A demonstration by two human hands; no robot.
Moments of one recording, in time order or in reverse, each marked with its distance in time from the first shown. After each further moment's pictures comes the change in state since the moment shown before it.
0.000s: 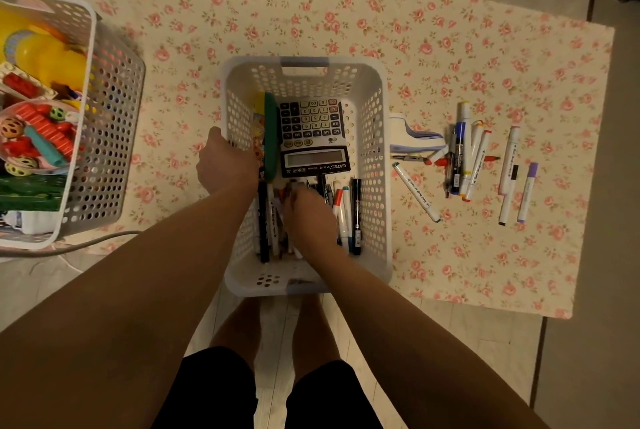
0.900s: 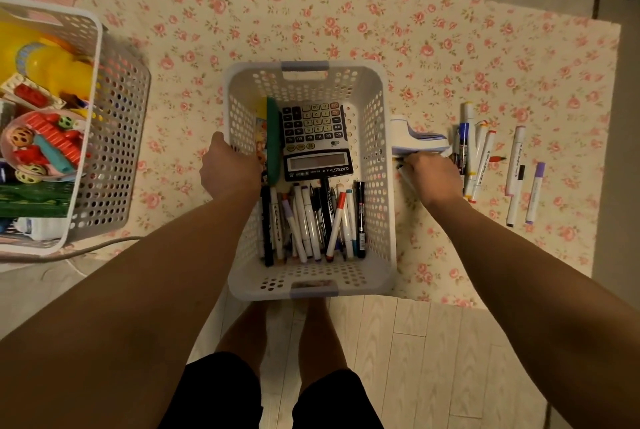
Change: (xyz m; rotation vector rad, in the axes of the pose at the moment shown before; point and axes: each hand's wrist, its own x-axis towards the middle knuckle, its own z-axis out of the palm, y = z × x) left_hand 0.000 0.000 -0.001 -0.005 -0.011 0.005; right_hand 0.068 0.136 -0.144 -0.684 0.075 -0.040
